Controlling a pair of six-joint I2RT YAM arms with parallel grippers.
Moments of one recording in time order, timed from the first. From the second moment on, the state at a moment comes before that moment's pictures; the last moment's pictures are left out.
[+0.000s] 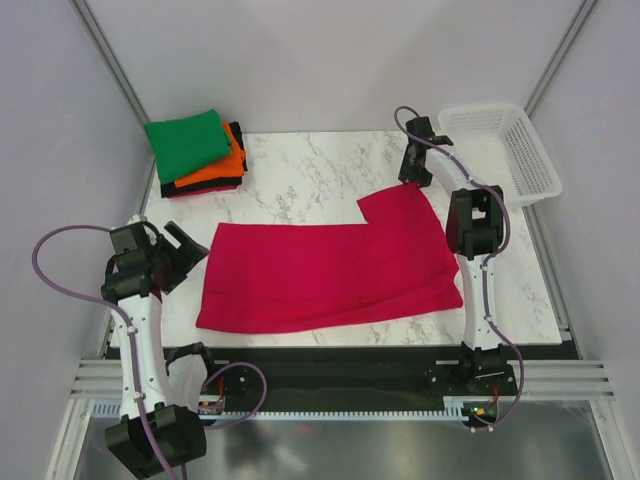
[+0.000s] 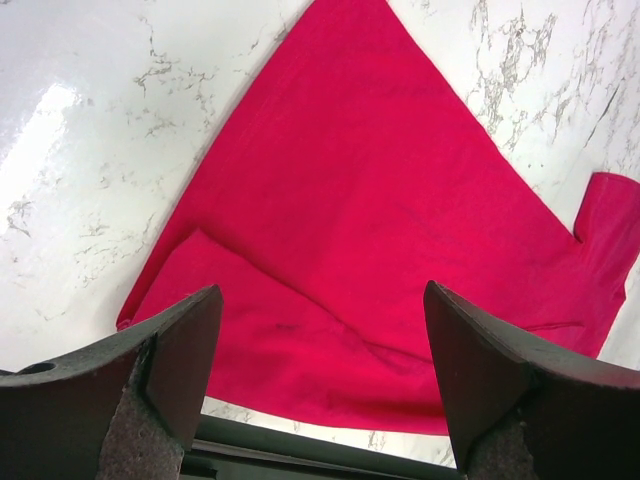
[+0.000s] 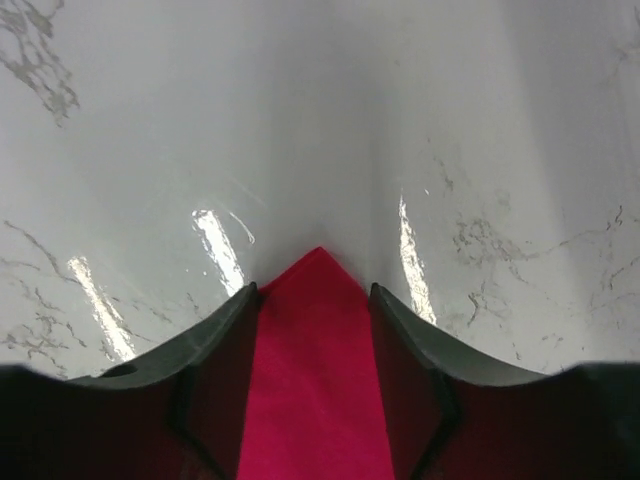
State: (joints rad) left arm 0.35 0.83 0.83 -0.84 0.24 -0.50; right arm 0.15 2.49 2.19 -0.77 0.22 0.43
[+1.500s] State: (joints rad) left arm 0.12 1.99 1.40 -0.59 -0.02 -0.50; right arm 0.28 1.76 1.32 -0.54 0.04 0.47
